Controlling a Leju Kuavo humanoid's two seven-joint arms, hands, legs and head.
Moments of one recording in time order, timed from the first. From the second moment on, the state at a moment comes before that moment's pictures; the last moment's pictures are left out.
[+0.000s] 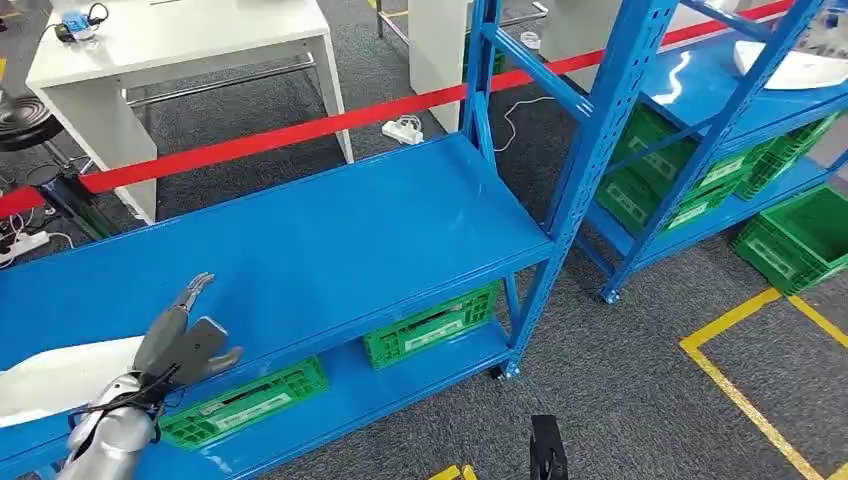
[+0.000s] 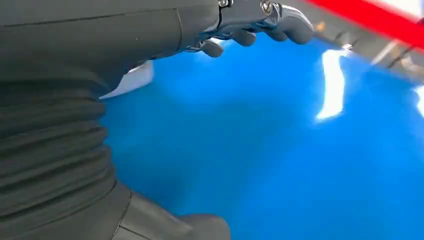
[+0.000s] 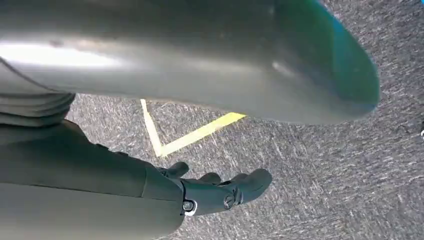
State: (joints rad) left arm -0.61 0.00 -0.28 -0.60 -0.74 0.02 -0.40; right arm -0.06 0.20 -0.93 -0.19 0.57 0.06 -0.20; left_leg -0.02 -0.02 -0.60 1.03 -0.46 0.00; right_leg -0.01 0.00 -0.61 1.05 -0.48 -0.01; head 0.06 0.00
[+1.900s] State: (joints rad) left arm -0.56 -0.05 -0.20 -0.56 -1.28 0.60 -0.05; right arm -0.07 0.21 -0.92 -0.19 0.66 0.03 -0.23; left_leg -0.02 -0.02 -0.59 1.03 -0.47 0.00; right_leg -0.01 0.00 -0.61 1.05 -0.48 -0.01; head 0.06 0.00
